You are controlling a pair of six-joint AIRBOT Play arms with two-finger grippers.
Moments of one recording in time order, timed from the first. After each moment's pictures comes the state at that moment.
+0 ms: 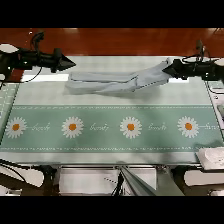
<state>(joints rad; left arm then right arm) 0.11 -1.73 1.57 0.49 -1.27 -1.19 -0.22 -1.55 1.33 -0.64 1.04 1.15</state>
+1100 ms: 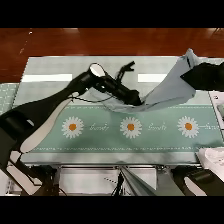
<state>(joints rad) -0.62 -1.86 1.59 0.45 -1.17 -1.13 0.22 -0.80 1.33 -1.39 1.33 1.81</state>
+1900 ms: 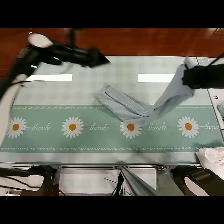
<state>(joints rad) -0.16 -1.57 1.59 0.46 -1.15 -1.16 0.25 -0.94 1.33 -1.55 1.31 1.77</state>
